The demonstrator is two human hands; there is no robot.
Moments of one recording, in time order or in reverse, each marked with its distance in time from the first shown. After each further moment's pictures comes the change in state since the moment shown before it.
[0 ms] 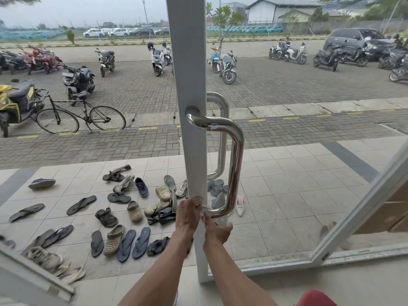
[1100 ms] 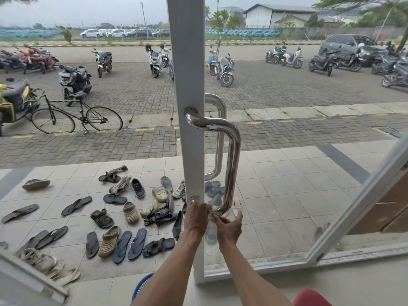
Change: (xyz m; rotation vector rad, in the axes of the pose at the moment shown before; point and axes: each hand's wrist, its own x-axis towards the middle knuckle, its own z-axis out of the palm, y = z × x) left_hand -0.022 0.037 0.005 0.037 -0.050 0.145; right_hand -0.017 -0.068 -0.045 -0.400 -0.138 -0.308
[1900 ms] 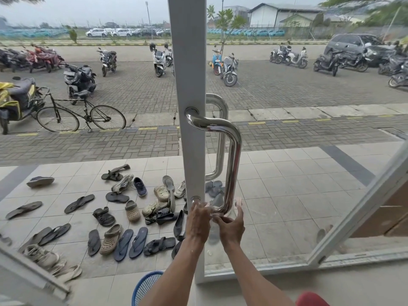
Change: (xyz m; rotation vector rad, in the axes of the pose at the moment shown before) left_hand -0.005 -0.007 0.019 0.172 0.068 0.059; right_hand 0.014 0.001 -0.009 -0.105 -0.116 -0.136
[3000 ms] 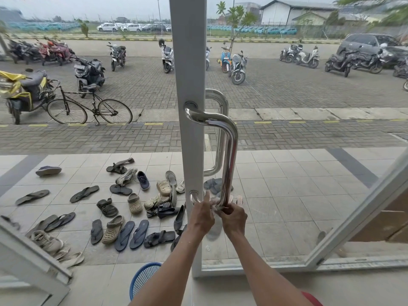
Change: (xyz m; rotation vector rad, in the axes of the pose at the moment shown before) left_hand -0.004 0.027 -0.006 -0.347 -0.113 -0.100; right_hand 0.018 -0.010 -0.029 -0.275 -0.125 -0.148
